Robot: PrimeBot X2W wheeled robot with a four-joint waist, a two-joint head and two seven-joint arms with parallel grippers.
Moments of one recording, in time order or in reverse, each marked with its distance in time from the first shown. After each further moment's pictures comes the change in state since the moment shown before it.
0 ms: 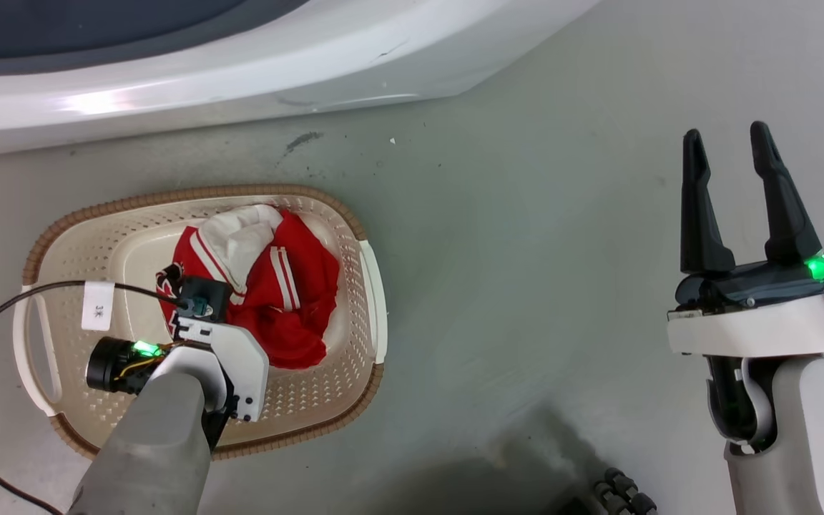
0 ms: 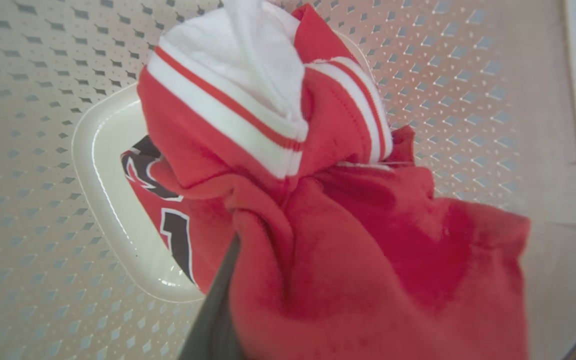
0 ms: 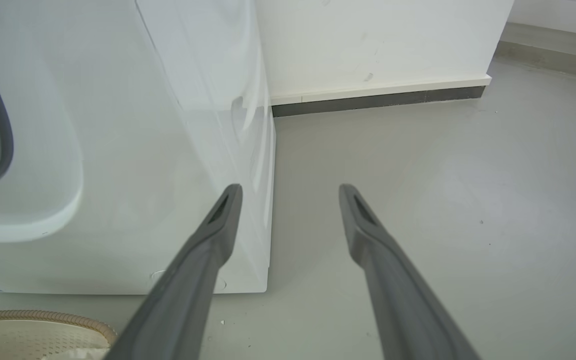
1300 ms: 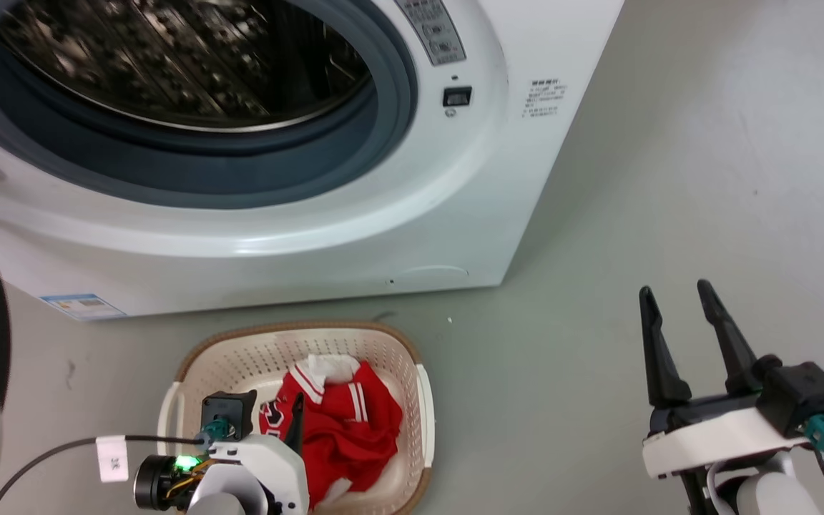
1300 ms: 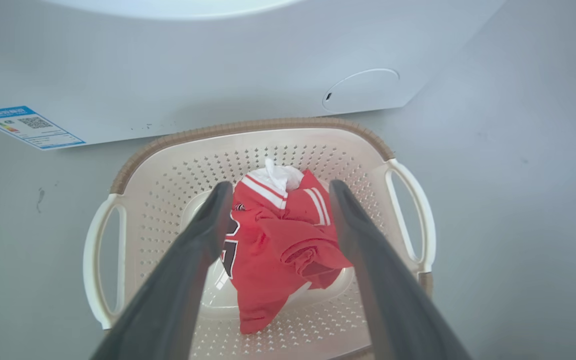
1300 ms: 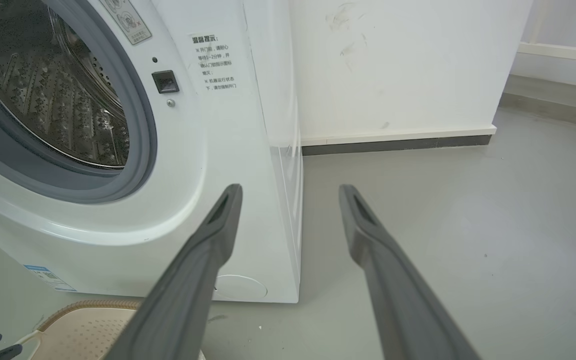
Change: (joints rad) left arm 0.372 -0.063 0.065 -0.319 -0.087 0.059 -0.090; right arm 0.230 0.000 0.016 0.092 -0.068 0.000 0.000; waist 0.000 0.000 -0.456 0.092
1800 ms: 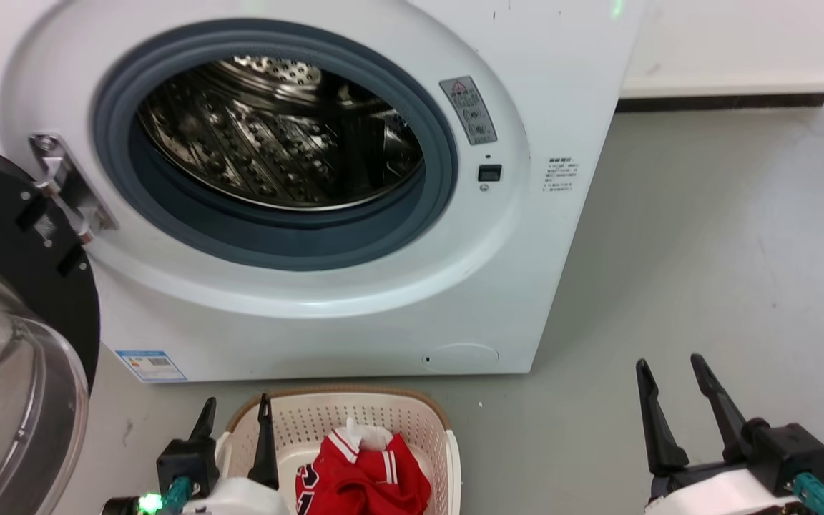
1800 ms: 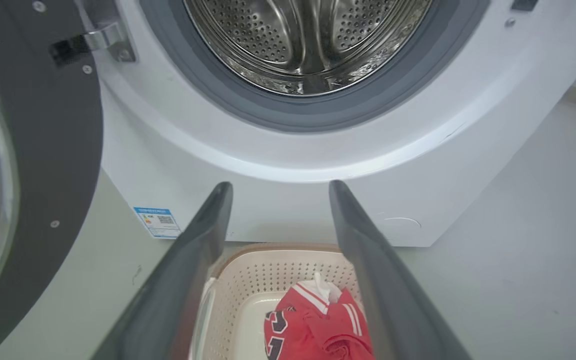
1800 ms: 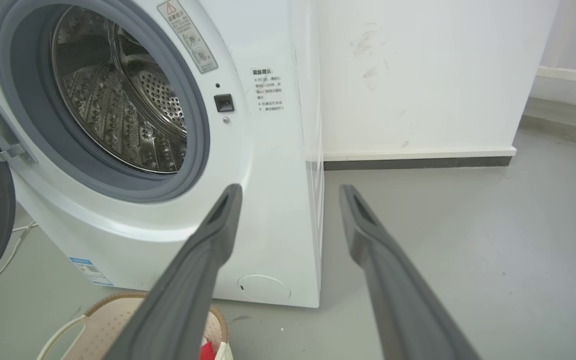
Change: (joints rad) left arm 0.310 -0.045 0.167 -0.536 0.091 0.087 0.000; right arm 0.134 0.000 -0.002 0.025 -0.013 0.000 0.000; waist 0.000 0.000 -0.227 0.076
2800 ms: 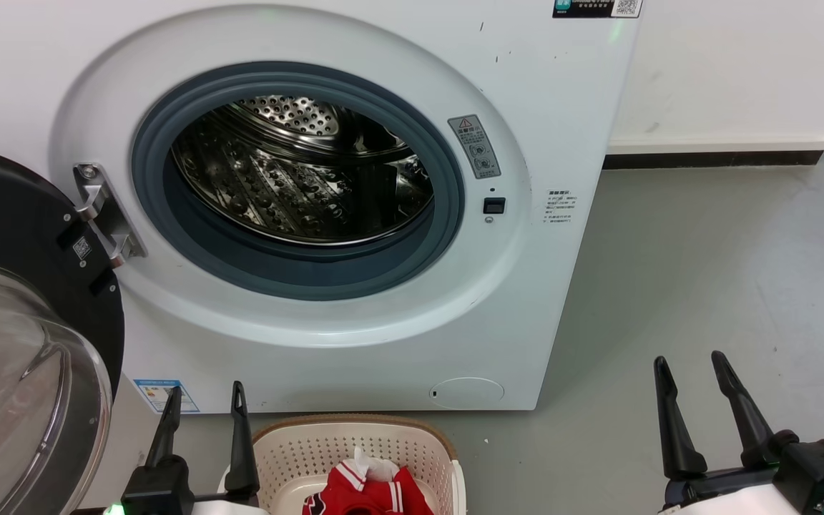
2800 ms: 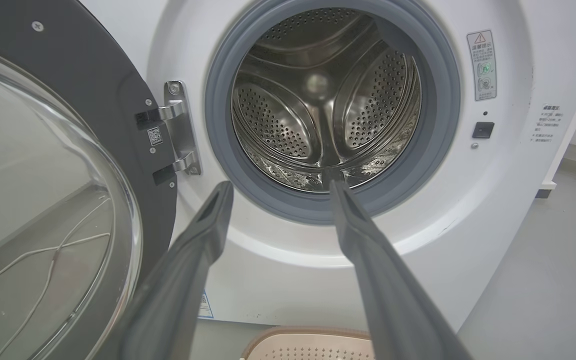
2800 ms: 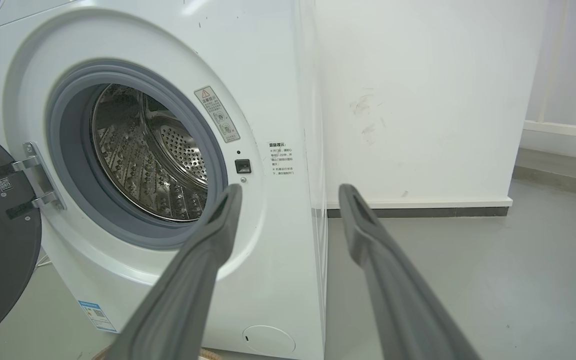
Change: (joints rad) left arm 0.187 -0.018 0.031 -0.388 0.085 0.054 0.000; right arm 0.083 0.000 -0.017 -0.139 0.011 0.000 0.000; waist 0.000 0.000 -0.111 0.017
